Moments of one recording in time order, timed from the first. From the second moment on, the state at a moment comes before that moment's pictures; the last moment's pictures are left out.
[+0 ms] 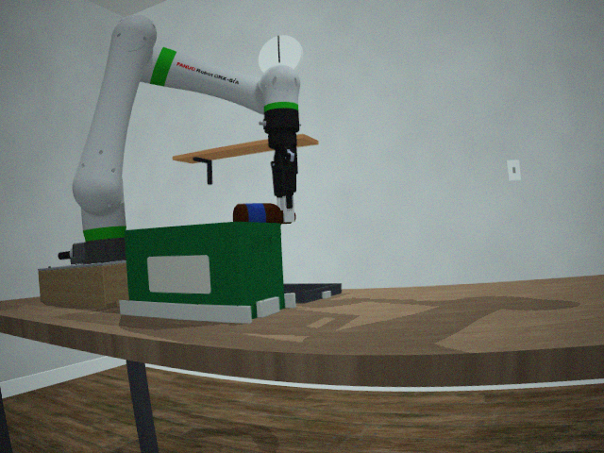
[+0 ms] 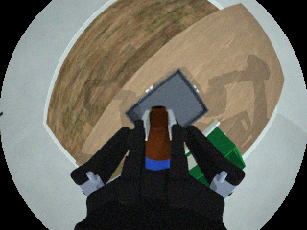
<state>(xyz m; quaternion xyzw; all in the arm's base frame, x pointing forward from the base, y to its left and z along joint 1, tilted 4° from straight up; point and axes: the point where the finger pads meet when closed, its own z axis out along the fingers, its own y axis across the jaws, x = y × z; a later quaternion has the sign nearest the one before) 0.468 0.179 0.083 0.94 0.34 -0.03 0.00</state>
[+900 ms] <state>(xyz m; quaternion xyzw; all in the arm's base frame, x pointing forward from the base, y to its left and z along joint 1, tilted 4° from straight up) 0.468 0.179 0.083 0.94 0.33 -0.03 0.00</state>
